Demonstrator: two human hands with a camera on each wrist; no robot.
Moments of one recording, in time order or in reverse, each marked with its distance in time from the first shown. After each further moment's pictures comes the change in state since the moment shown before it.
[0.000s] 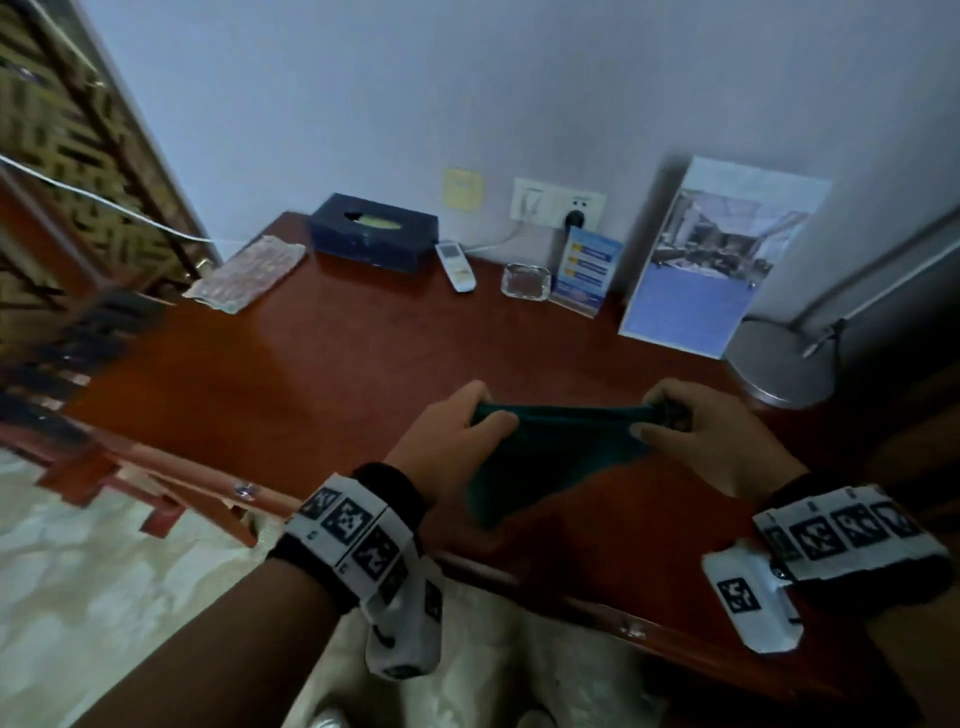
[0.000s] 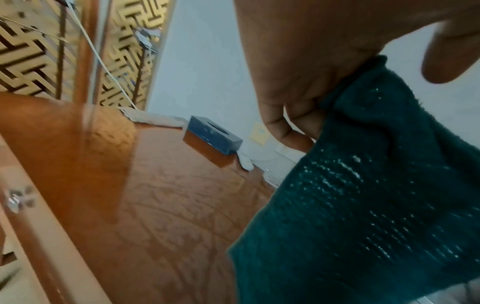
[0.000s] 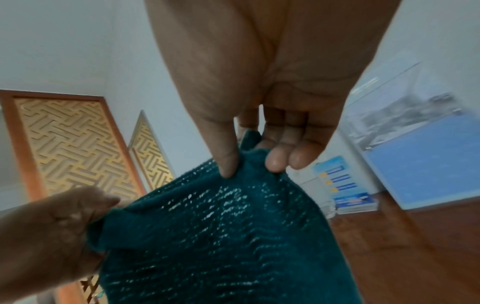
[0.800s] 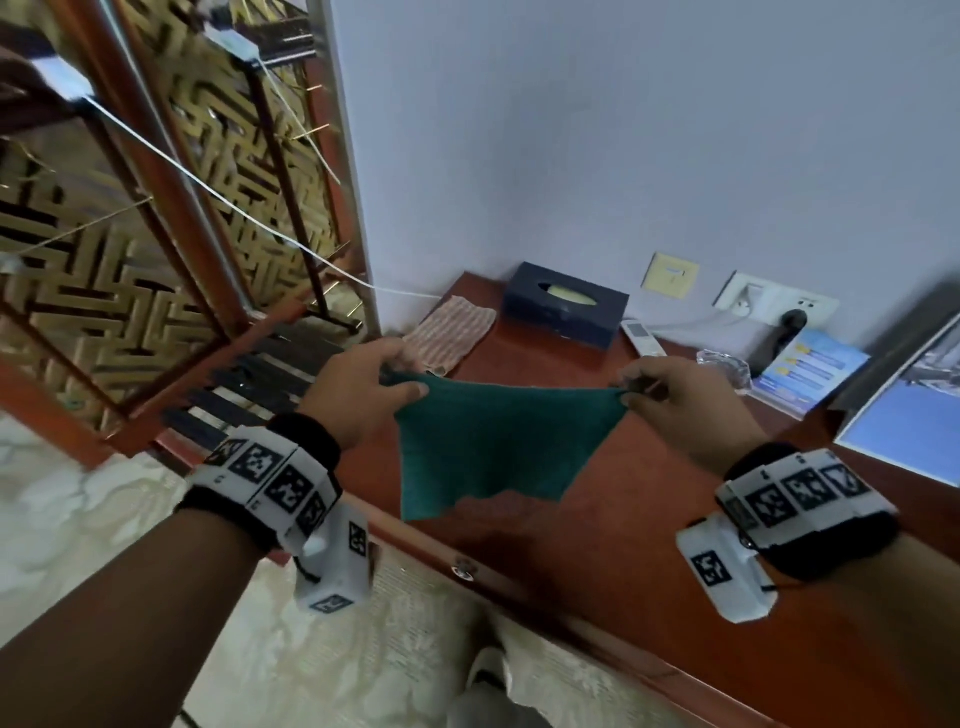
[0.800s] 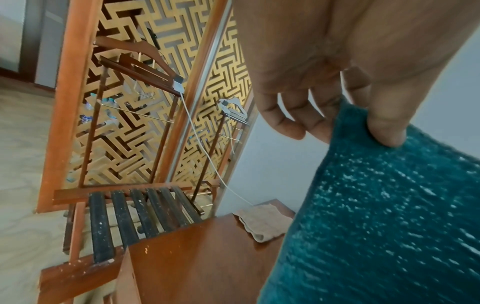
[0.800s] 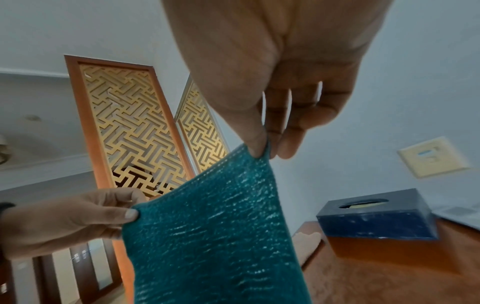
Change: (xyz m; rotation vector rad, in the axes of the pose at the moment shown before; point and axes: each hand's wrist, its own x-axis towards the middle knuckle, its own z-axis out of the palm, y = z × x) left_hand -0.048 -0.183 -0.378 0.211 0.397 -0.050; right_hand 0.175 -0.292 0.166 -0.141 0.081 -0.235
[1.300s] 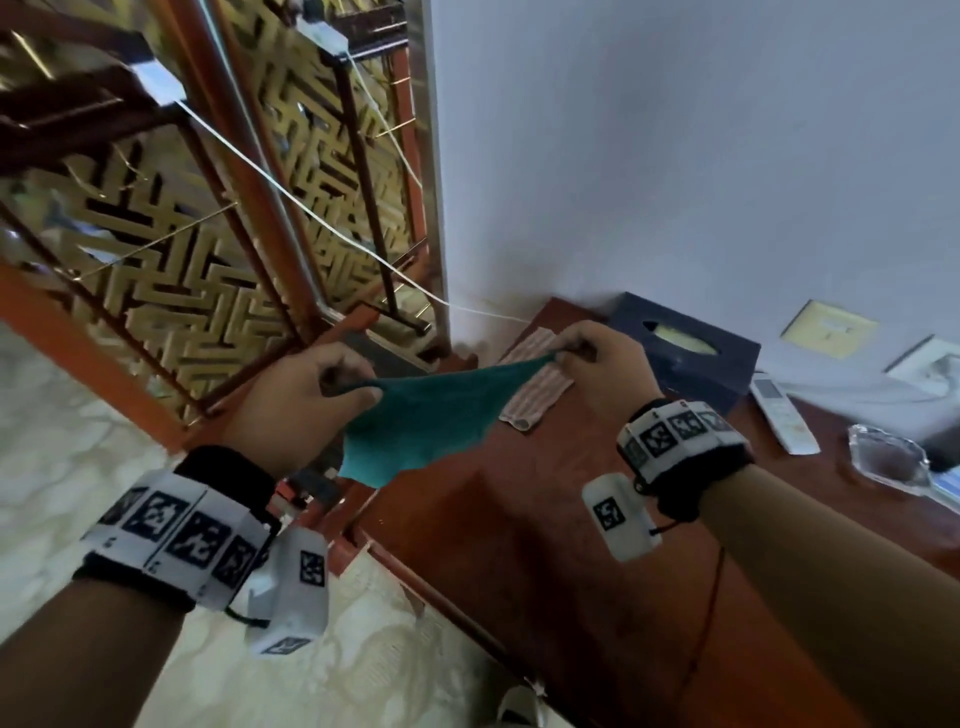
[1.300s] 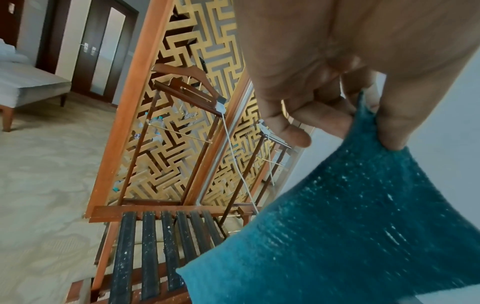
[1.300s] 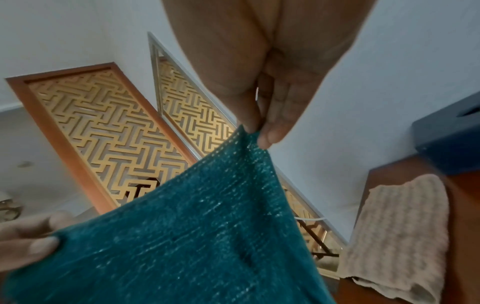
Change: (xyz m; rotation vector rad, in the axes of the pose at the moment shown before) left_hand 0.067 -0.080 -0.095 0.044 0.155 -0.160; right_hand 0.215 -0.069 0.128 0.353 0.033 -0.075
